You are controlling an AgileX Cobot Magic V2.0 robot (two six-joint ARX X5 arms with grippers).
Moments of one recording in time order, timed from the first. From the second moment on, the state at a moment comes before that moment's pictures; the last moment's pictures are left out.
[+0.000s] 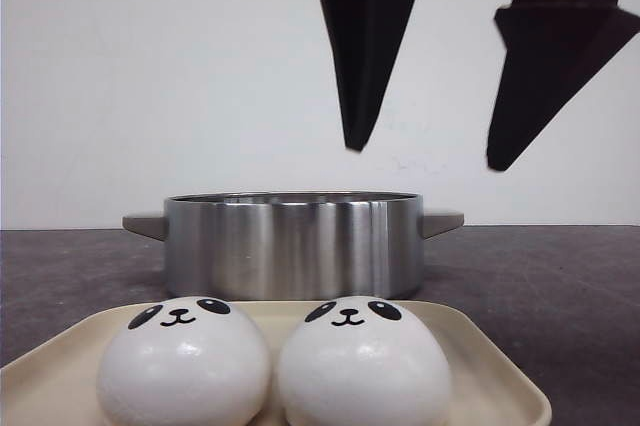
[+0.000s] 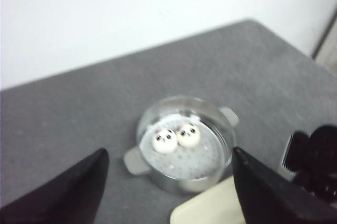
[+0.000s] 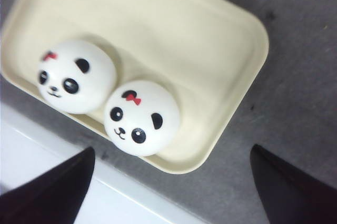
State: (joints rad) left arm -0.75 1.04 2.07 -1.42 -0.25 -0.12; right arm 1.03 1.38 1.12 -0.99 0.03 0.57
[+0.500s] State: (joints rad) left arm -0.75 0.96 2.08 -1.42 -0.27 -0.13; right arm 1.16 1.43 1.12 -0.92 0.02 0.66
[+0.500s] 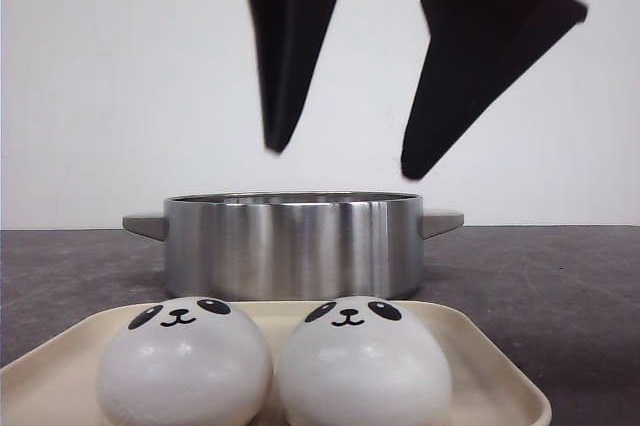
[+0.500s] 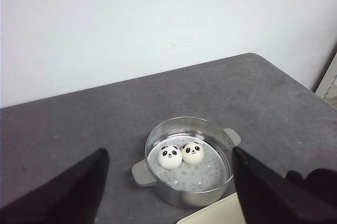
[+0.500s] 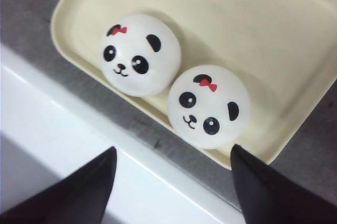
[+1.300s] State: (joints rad) left arm -0.75 0.92 2.07 -1.42 -0.26 -0.15; right arm 1.12 1.65 1.12 -0.88 0.05 0.66
